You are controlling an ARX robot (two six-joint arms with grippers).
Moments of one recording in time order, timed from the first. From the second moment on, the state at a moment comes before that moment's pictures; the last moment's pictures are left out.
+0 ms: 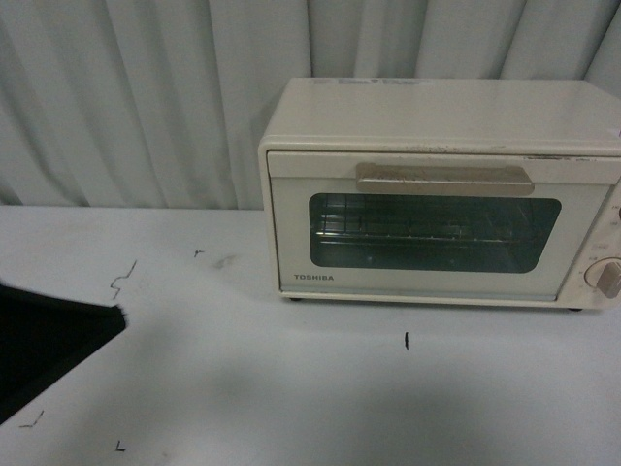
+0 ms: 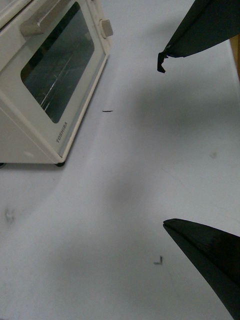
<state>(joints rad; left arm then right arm) -0.21 1.03 0.29 0.19 0.23 -0.57 0.00 0.00 0.01 0.00 0.00 -0.01</state>
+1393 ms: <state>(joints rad) -0.58 2.08 0.67 0.75 0.08 -1.07 0.00 0.00 0.01 0.00 0.00 -0.01</state>
